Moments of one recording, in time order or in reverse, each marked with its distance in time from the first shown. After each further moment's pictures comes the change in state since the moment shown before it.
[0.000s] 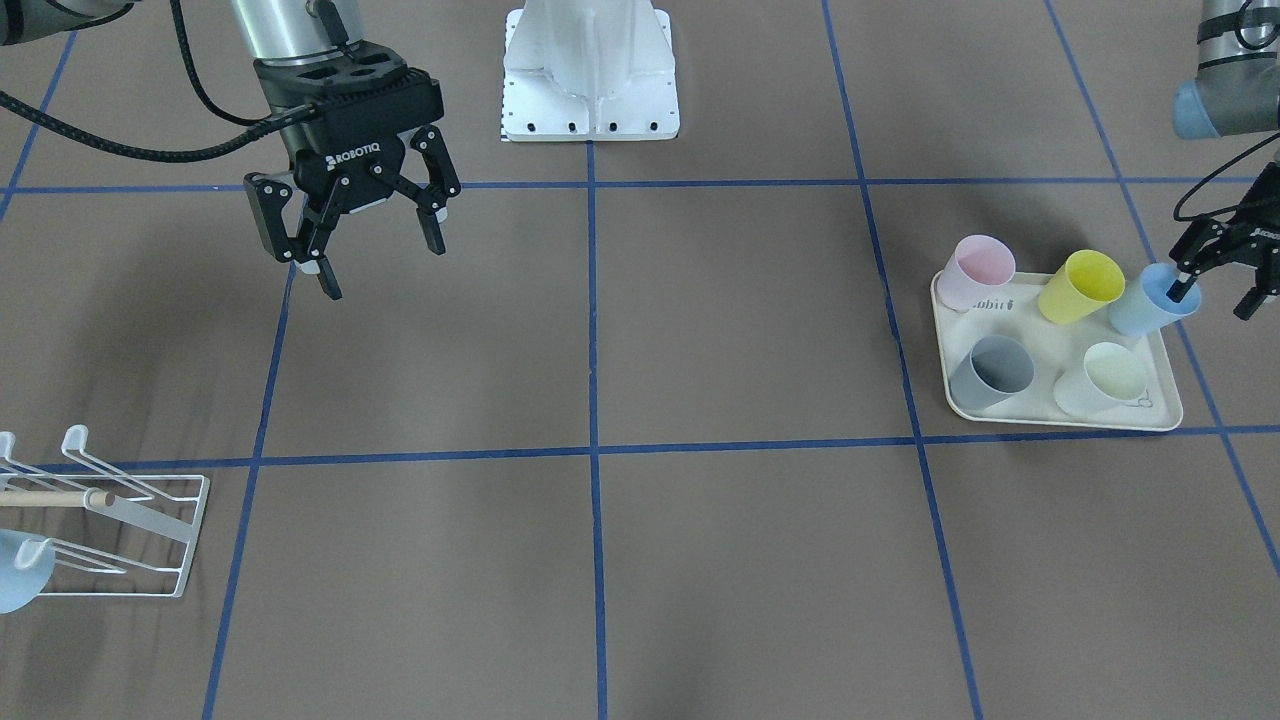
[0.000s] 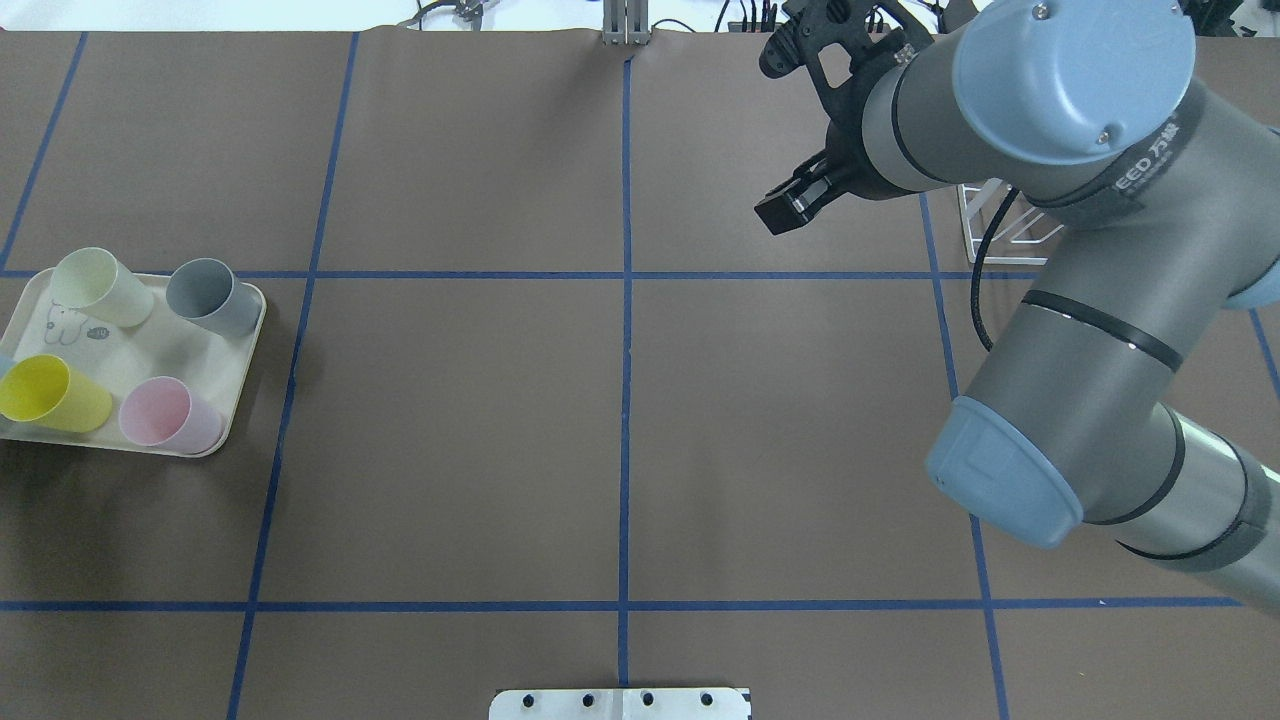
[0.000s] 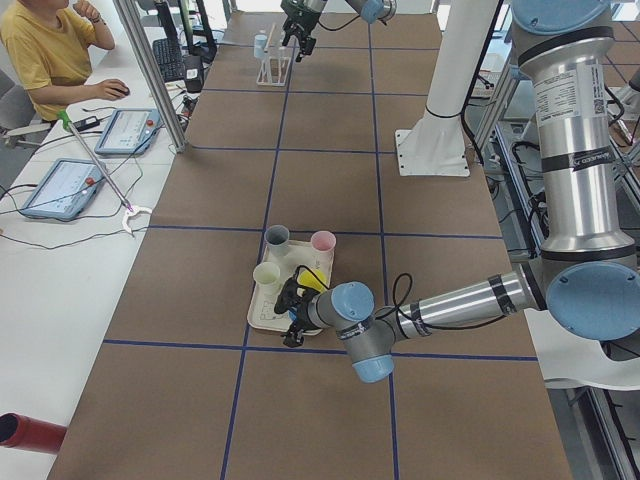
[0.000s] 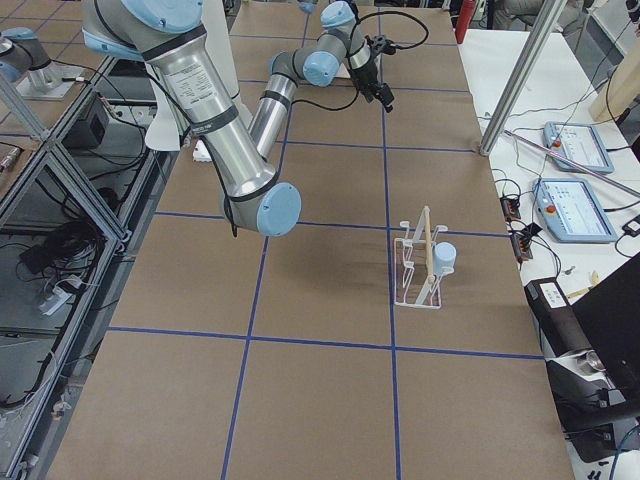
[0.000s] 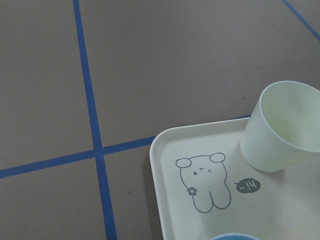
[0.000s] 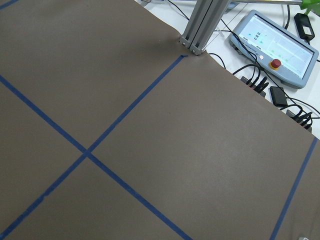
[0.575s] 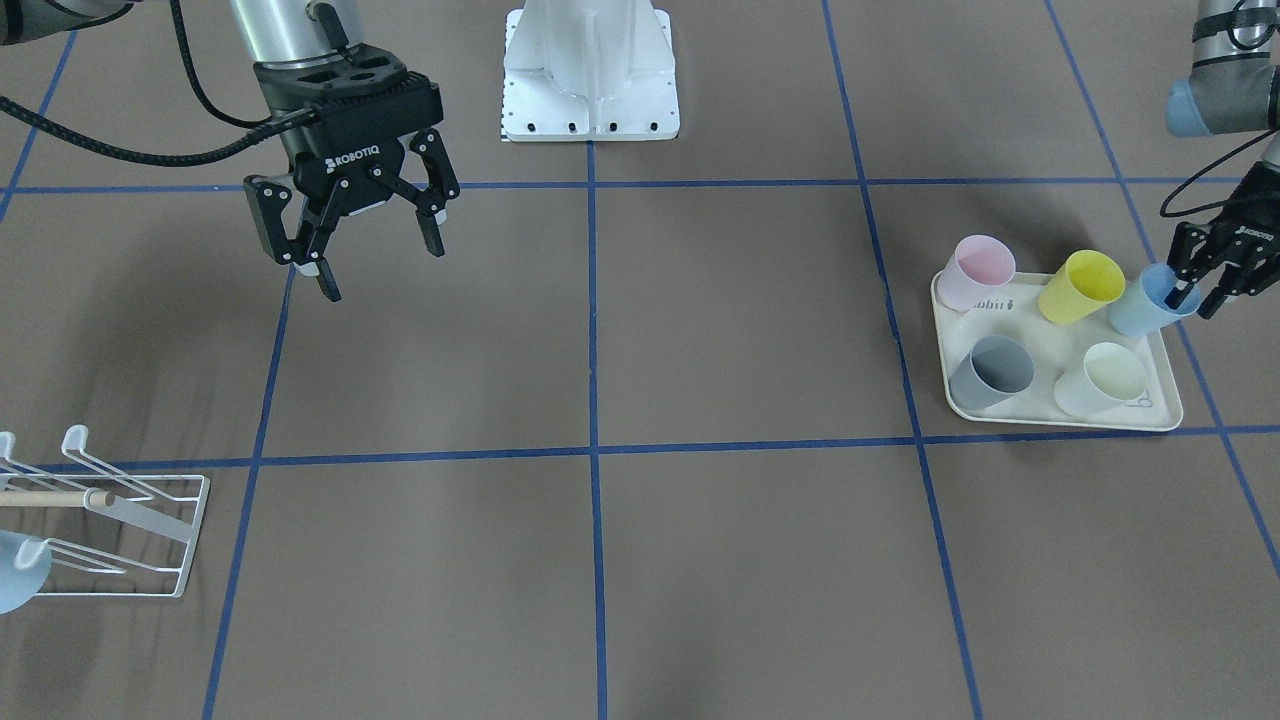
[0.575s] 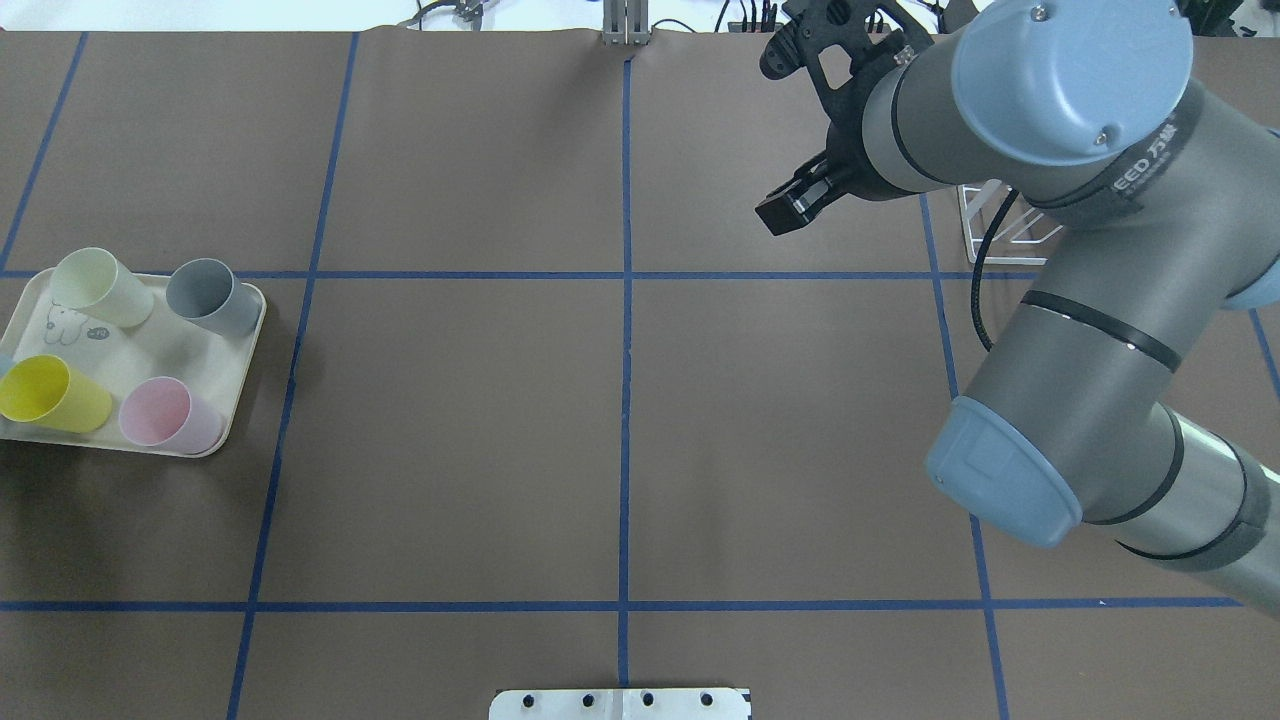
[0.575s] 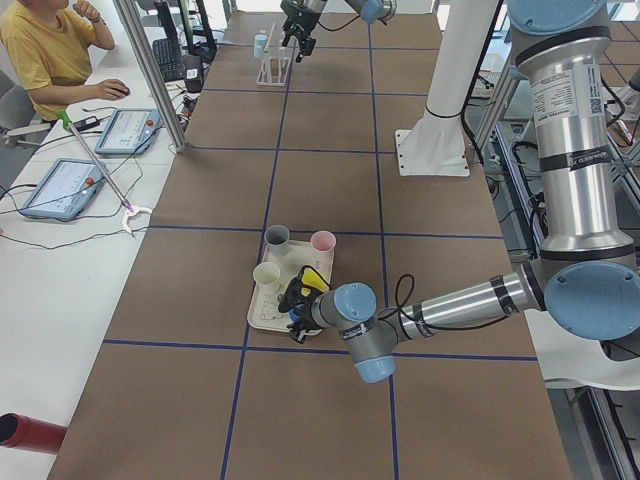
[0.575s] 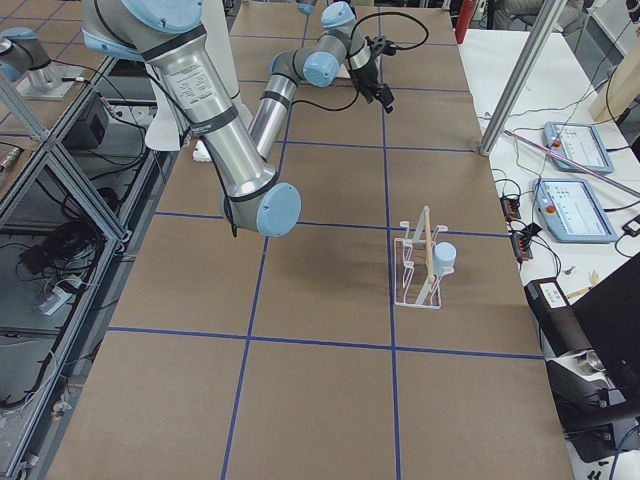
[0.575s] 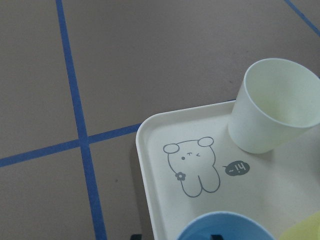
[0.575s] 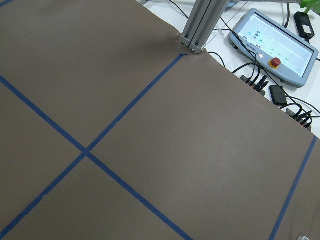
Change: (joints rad) left arm 0.024 0.005 0.005 -0.013 0.001 0.012; right arm 0.000 -0.001 -0.003 0.000 0.000 0.000
